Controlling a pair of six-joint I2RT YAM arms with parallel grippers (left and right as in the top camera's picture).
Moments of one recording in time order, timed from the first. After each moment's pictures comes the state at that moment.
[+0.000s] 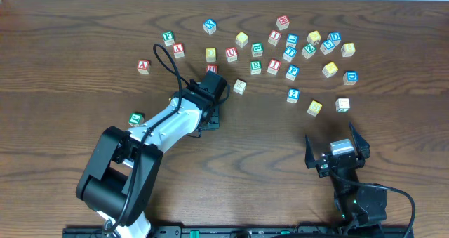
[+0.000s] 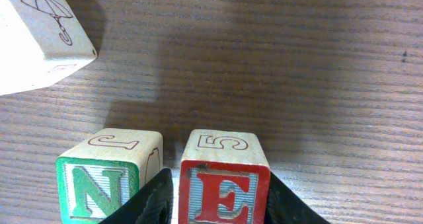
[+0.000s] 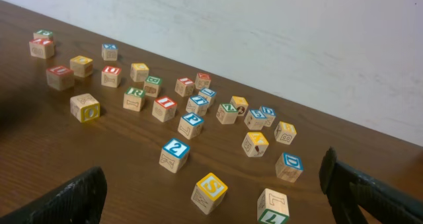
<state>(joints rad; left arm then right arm) -0.50 1.83 1.07 -0.61 -0.13 -0.53 0.17 0.01 0.01 -0.07 -0.03 -0.27</state>
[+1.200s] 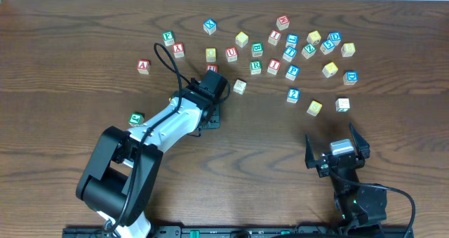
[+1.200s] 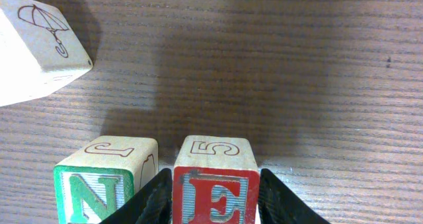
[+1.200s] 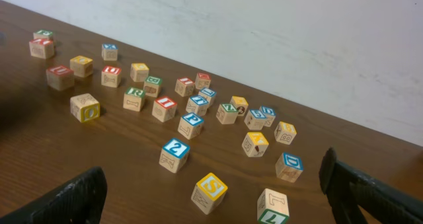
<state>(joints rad) -0.50 1.83 1.08 -0.60 -0.13 -0.52 0.17 0.01 0.01 -0.07 -0.03 -0.27</state>
